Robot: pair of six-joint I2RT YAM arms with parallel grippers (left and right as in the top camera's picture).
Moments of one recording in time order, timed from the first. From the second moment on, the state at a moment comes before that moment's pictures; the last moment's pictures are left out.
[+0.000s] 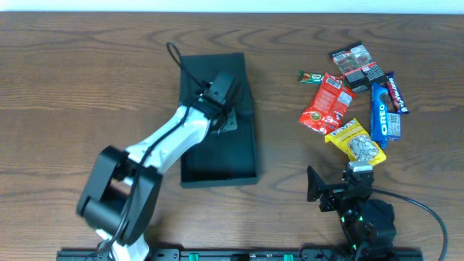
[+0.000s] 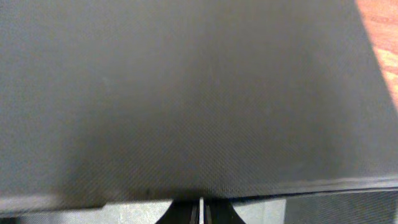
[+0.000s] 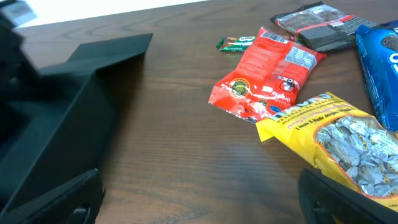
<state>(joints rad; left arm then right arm) -0.54 1.87 1.25 -0.59 -0.01 -0.64 0.17 0.01 0.15 -0.53 -0.05 0.21</state>
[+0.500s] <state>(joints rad) -0.54 2.11 1.61 -0.70 0.05 -0.60 0.17 0.01 0.15 -0.53 -0.05 0.21</state>
